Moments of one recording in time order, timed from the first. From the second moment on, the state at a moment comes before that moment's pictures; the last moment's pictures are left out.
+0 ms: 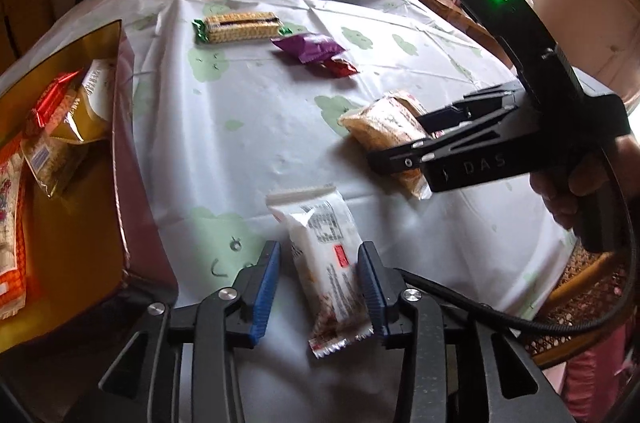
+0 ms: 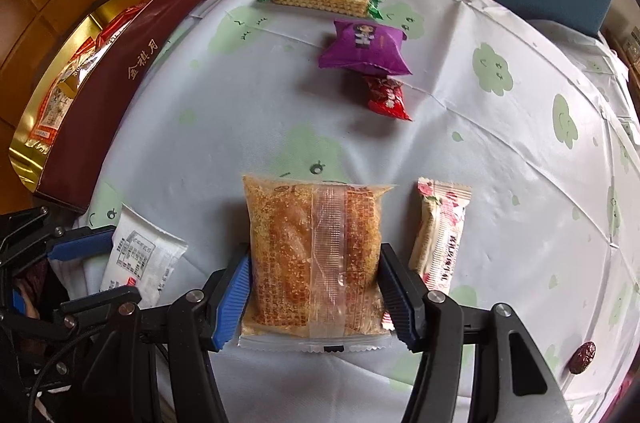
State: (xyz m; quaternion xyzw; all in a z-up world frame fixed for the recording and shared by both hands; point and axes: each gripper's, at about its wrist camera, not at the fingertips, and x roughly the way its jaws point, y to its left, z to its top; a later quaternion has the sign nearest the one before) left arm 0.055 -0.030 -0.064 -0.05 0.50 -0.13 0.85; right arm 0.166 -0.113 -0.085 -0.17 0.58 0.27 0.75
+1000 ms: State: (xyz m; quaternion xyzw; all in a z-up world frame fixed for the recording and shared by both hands) left arm 0.040 -0.038 -0.024 0.04 0.42 -0.09 0.90; right arm 0.154 -0.105 -0.086 -0.20 0.57 0.27 0.75
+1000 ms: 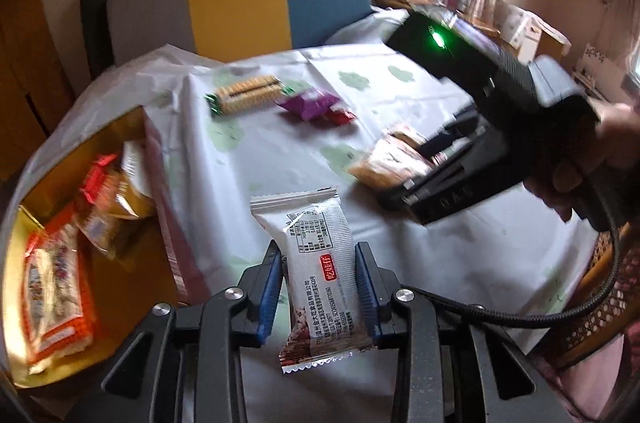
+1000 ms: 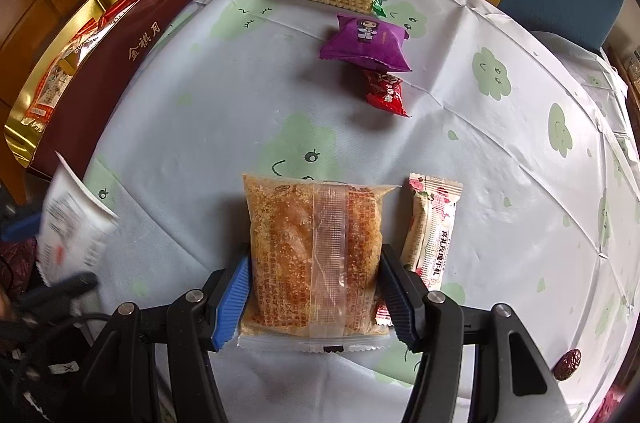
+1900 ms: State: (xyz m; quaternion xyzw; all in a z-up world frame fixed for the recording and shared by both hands) left arm 0.053 0.118 -0.020 -0.16 0.43 0.07 0.88; right arm 0.149 -0.103 -0.085 -0.21 0.56 0.27 0.75
